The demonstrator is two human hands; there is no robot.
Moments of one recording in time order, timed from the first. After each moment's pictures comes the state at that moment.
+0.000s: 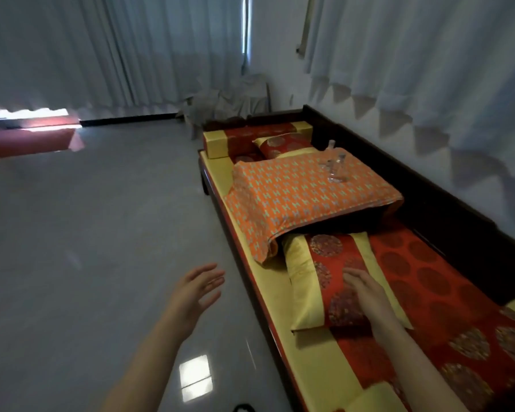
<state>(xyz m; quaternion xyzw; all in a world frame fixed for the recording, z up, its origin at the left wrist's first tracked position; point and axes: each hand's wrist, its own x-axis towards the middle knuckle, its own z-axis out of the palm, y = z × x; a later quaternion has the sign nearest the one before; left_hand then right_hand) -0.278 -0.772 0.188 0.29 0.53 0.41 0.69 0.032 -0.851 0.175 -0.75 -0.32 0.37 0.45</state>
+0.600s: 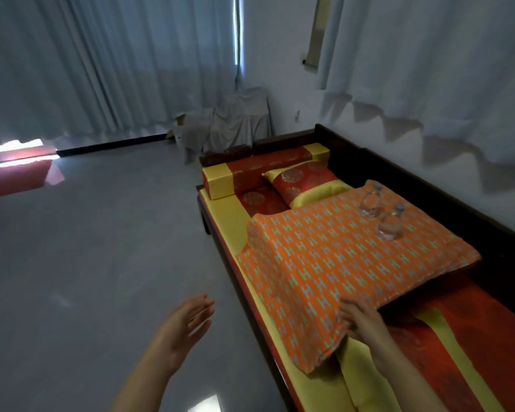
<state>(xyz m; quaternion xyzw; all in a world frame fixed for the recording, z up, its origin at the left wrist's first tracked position) -0.333 -0.381 0.160 0.21 0.54 0.38 0.72 -0.009 -0.466 0.126 -0.74 -0.22 0.44 0.46</state>
